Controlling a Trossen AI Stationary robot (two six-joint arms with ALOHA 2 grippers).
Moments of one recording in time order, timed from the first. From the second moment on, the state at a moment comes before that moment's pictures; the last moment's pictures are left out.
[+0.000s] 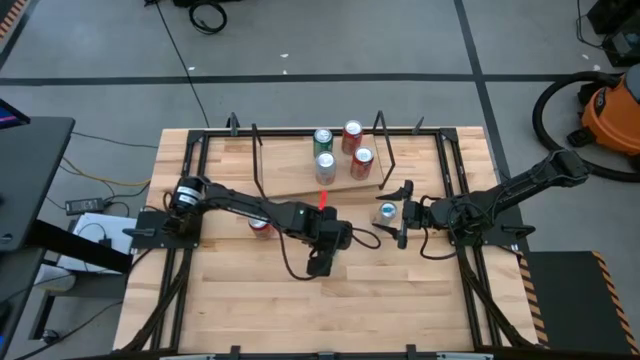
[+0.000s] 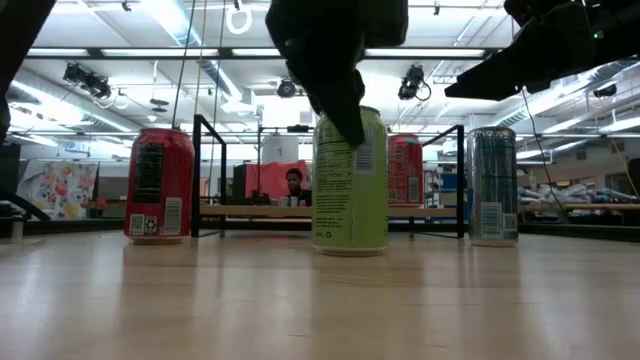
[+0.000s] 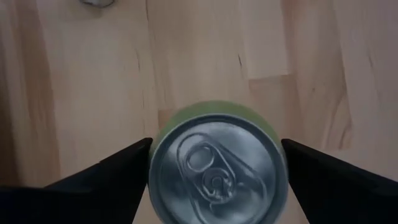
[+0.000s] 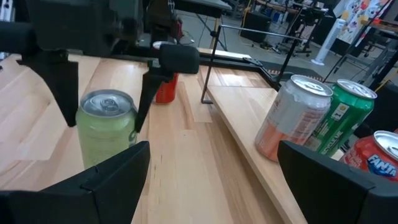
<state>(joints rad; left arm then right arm) -0.18 2.03 1.71 -0.83 -0.09 -0.02 0.31 0.87 0.32 0.29 0.53 -0.07</state>
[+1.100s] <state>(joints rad) -0.18 1.90 1.77 -1.12 -0.09 0.22 0.31 0.87 0.32 0.27 0.53 -0.07</state>
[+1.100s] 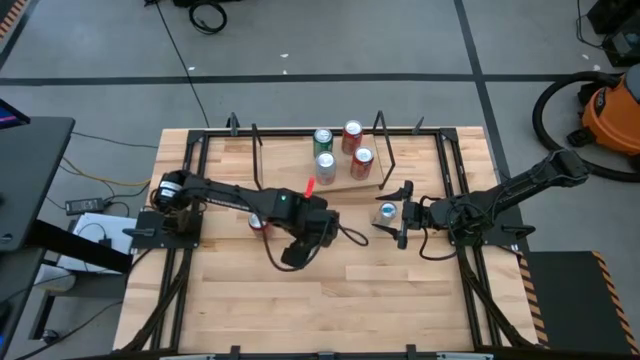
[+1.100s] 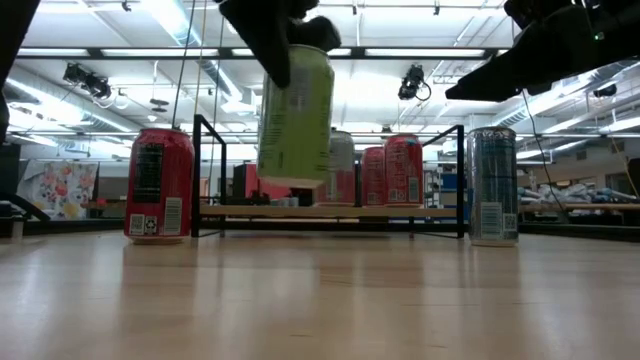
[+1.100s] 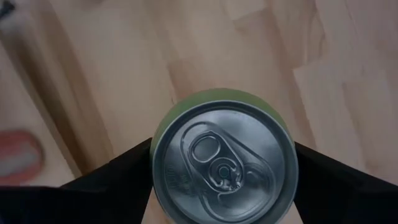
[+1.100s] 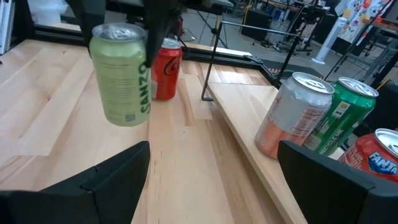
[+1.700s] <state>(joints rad) -0.18 1.90 1.77 -1.30 -0.43 0.51 0.32 0.87 0.32 0.27 0.52 -0.08</state>
